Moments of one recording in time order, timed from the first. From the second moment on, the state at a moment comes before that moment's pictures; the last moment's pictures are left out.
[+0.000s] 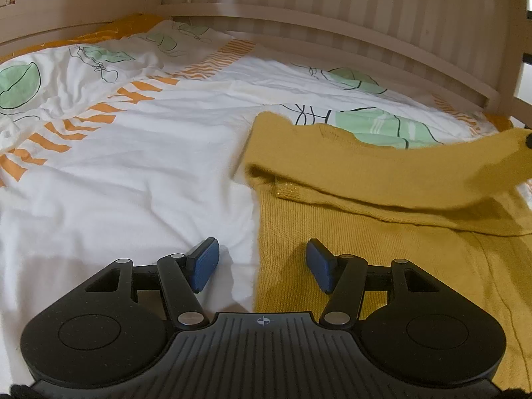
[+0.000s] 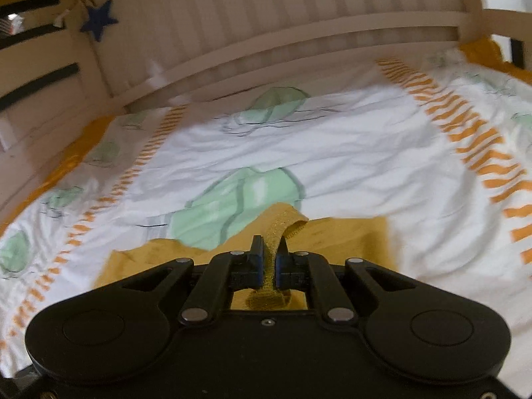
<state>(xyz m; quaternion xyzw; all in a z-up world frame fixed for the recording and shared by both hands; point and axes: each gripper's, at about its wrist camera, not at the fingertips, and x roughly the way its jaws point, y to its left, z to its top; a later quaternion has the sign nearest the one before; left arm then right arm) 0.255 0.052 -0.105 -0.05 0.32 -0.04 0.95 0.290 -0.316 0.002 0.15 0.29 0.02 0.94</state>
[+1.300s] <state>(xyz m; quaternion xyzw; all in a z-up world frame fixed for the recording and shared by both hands) 0.262 0.052 -0.097 -0.04 0.35 -0.05 0.94 0.127 -0.304 -0.051 0.20 0.32 -0.01 0.93</state>
